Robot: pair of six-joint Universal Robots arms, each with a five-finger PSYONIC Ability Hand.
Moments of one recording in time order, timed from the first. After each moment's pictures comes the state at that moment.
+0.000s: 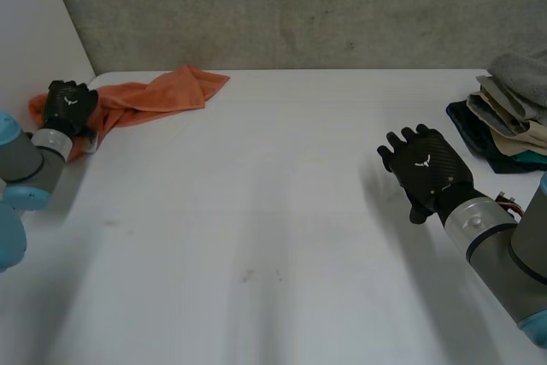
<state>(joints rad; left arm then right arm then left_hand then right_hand) 4.81 -2.94 -0.36 3.41 -1.22 3.77 1.82 -1.27 1.86 -0.41 1.29 2.42 0.68 0.66 0.66 0.66 0.48 0.20 0.22 0.21 0.23 0.06</state>
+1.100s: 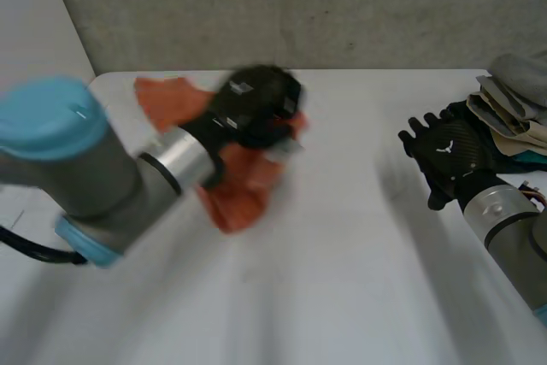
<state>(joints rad) 4.17 -1.99 -1.43 3.51 -1.12 3.01 1.76 -1.31 1.86 -0.41 1.29 2.42 1.14 1.20 1.19 1.20 0.96 0.20 0.22 0.21 0.23 0.06</state>
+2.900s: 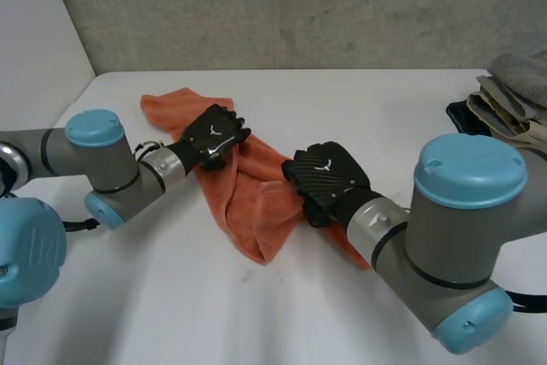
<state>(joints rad) 4.43 -2.63 -0.89 3.42 -0.89 3.85 2.20 -1.14 1.54 -0.17 1.40 2.82 0.65 0.63 0.63 0.63 0.45 0.99 1.17 1.18 1.18 0.99</state>
